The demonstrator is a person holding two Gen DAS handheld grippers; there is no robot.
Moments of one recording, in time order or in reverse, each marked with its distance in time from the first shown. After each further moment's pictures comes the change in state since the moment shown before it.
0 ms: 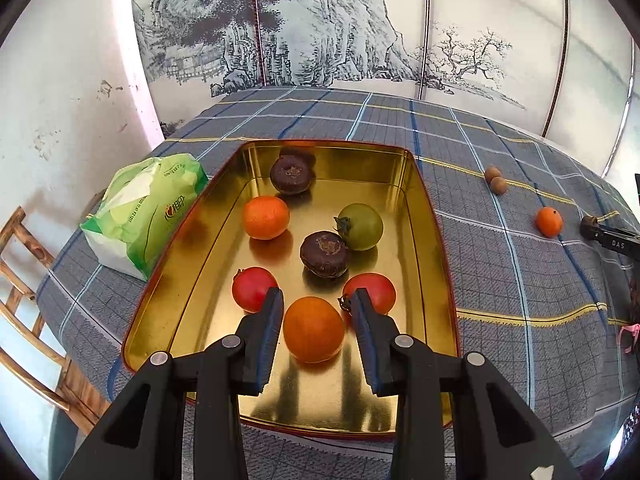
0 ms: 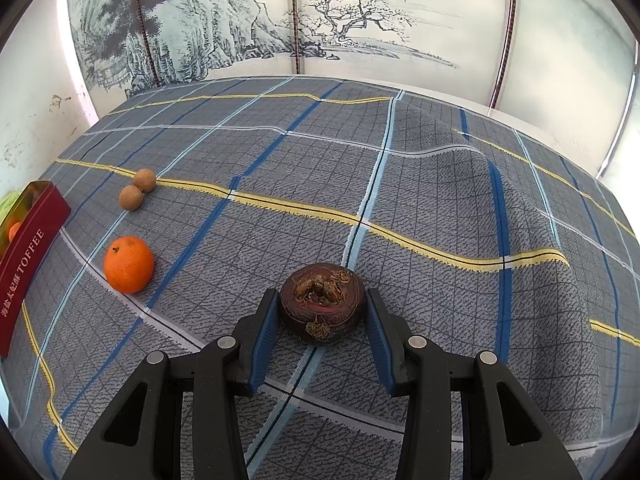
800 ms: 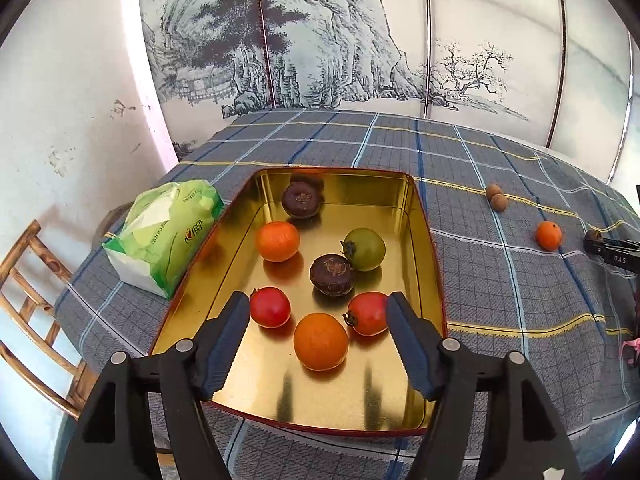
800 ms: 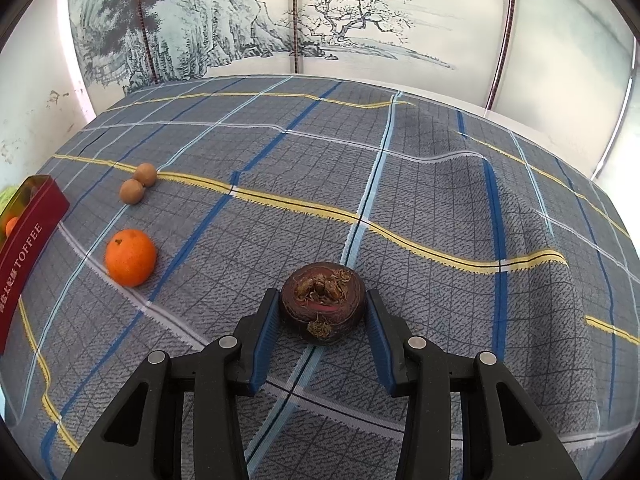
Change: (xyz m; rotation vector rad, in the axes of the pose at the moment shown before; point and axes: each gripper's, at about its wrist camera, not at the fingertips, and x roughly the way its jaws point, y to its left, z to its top) left arm -0.021 -0.005 0.005 0.017 -0.073 0.054; right arm -0.003 0.001 -0.004 -0.003 0.000 -0.010
